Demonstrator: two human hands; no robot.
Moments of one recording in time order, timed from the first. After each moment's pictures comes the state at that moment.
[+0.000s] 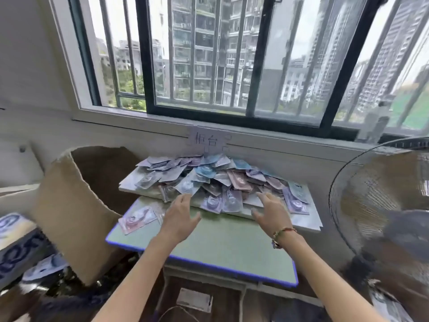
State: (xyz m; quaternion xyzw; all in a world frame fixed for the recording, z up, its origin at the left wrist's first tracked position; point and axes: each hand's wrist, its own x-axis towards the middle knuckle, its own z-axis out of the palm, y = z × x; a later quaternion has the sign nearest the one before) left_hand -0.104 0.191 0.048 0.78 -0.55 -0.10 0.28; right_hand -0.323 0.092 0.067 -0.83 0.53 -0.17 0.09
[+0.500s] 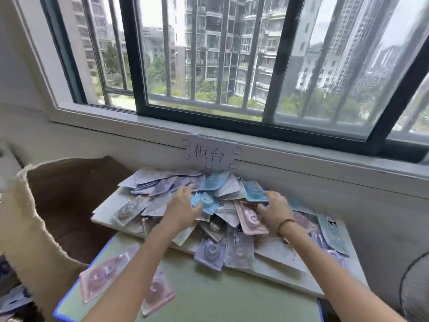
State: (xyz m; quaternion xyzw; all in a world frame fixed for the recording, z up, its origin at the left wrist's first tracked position) left_hand -0.011 -0.048 0.050 0.80 -0.52 -0.13 0.27; right_hand -0.230 -0.175 0.050 -0.81 0.55 -0.12 0.15
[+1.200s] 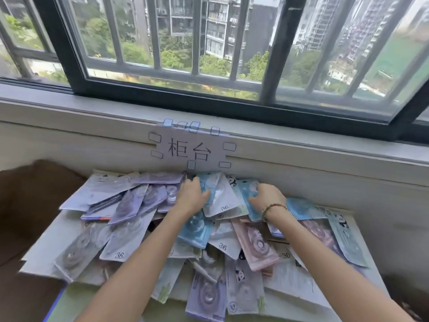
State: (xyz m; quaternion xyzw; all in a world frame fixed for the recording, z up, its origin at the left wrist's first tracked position) left_hand 0.039 -0.258 -0.006 0.79 -0.53 -0.24 0.17; right_hand -0.149 -0.311 0.019 -0.75 0.65 0.00 0.12
